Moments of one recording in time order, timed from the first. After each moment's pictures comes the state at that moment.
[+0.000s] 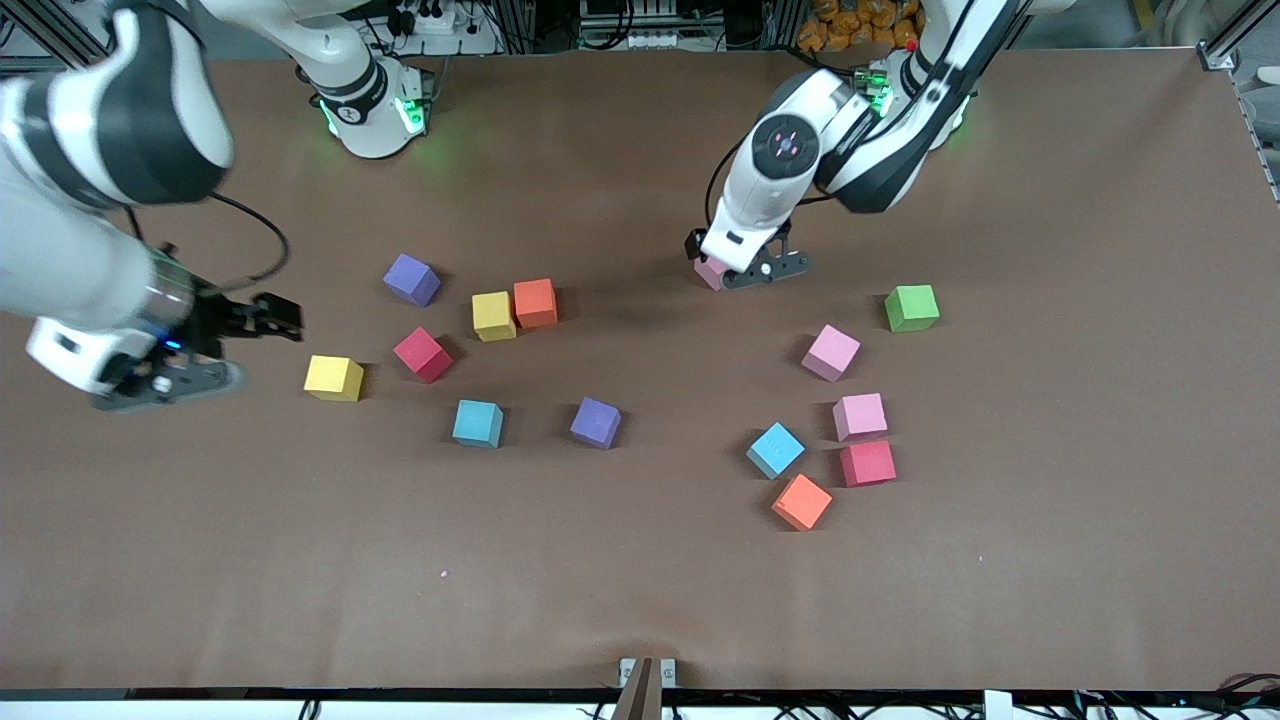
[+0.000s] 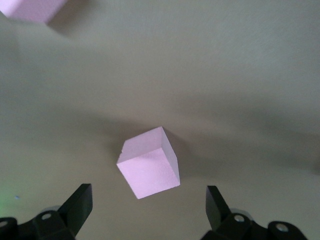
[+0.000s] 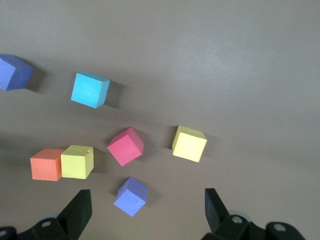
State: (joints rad) left arm -0.21 0.27 -0.58 -2.14 -0.08 2.25 -1.04; right arm 0.23 0.28 -0.07 -1.49 0.03 1.61 -0.08
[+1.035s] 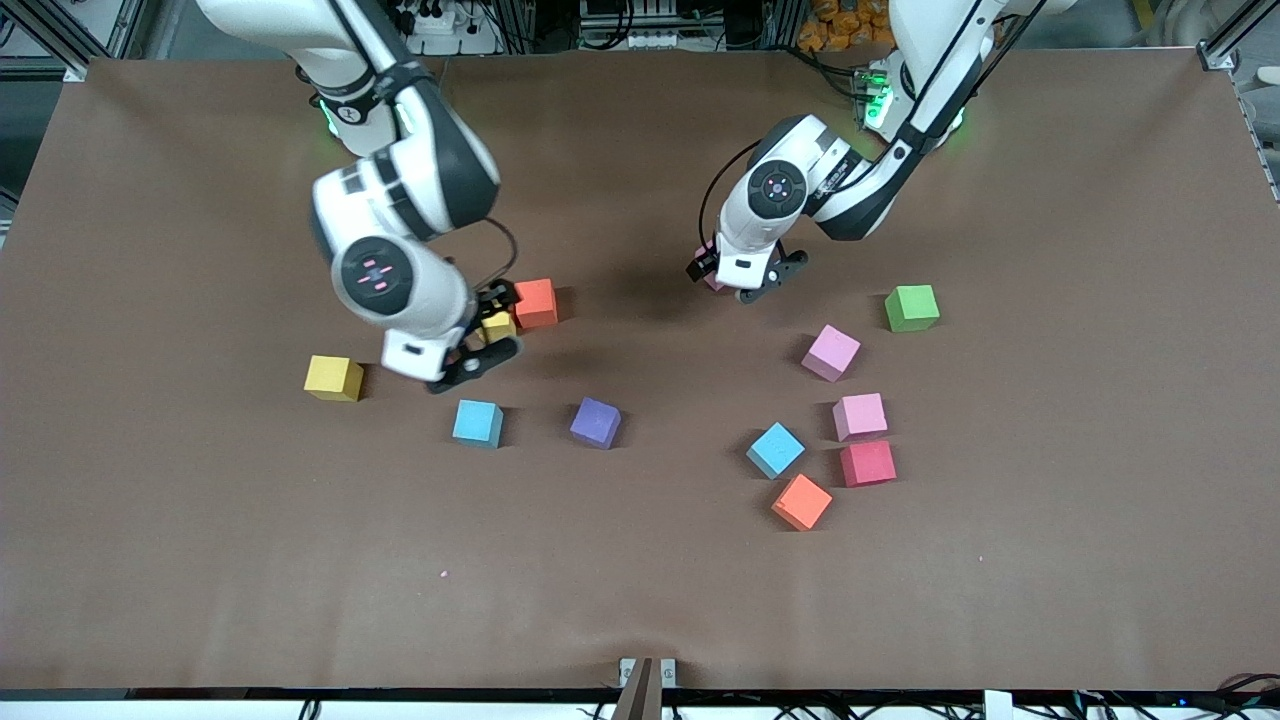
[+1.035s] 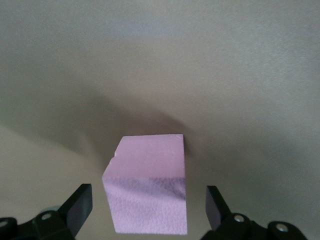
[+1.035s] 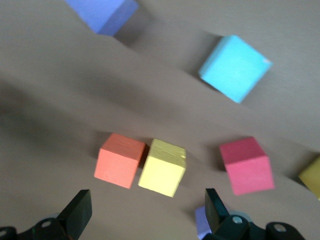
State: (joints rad) left arm -0.23 0.37 -0.57 -2.27 -0.08 2.48 -1.34; right arm 0.57 0.36 -0.07 -1.75 0.14 1.87 -0.04
